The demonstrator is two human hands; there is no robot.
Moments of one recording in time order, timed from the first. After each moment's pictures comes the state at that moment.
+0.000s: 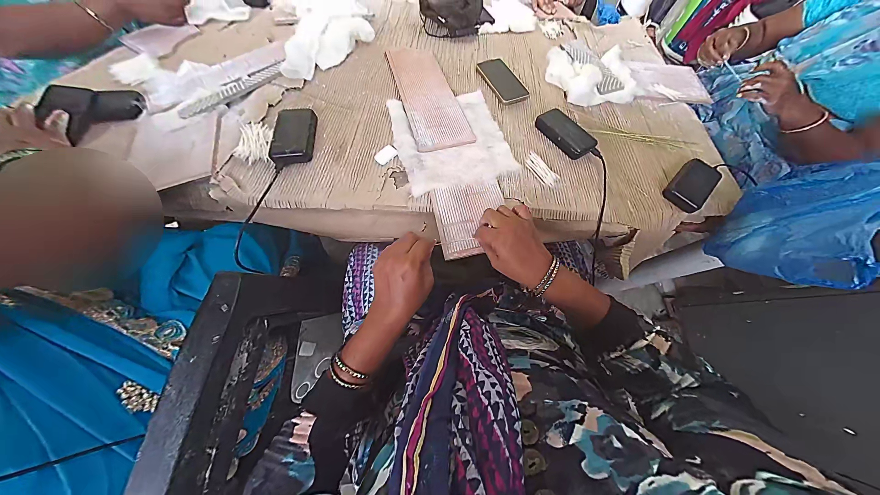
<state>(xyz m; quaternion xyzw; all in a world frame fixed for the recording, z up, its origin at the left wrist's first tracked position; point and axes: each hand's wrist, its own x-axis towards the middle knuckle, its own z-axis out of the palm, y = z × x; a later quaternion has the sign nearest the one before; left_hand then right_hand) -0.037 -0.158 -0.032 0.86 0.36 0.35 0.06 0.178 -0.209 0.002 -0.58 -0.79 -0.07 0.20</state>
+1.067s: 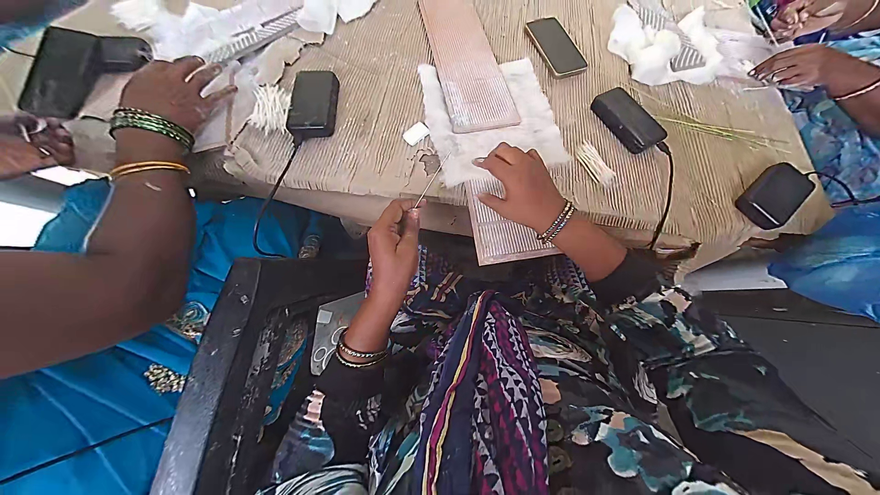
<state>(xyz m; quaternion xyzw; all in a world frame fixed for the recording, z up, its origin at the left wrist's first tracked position) -0.065 -0.113 -0.027 0.68 0.47 0.42 0.37 0.180 -0.102 0.005 -0.57 -0.79 0.01 0.23</state>
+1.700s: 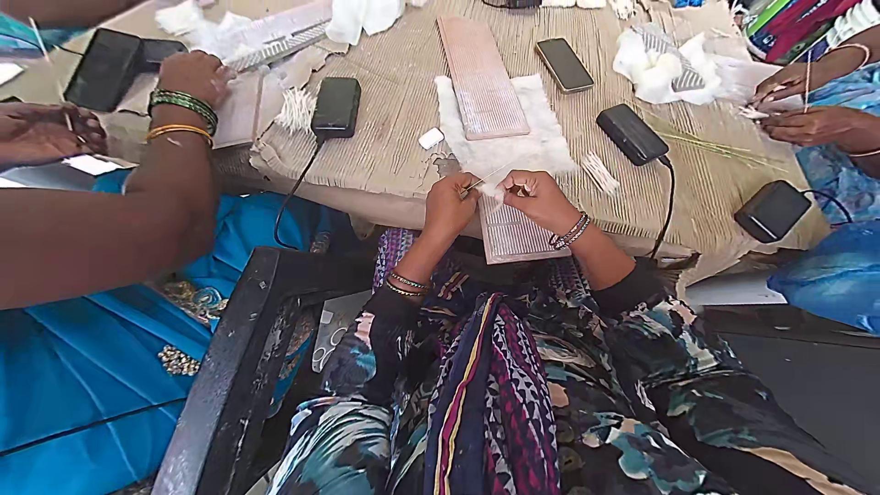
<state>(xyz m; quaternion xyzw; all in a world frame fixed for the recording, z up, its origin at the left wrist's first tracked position) 0.002 -0.057 -0.029 0.74 0.42 0.35 0.40 0.189 -0.115 0.003 -0.54 -0.68 0.31 0.38</state>
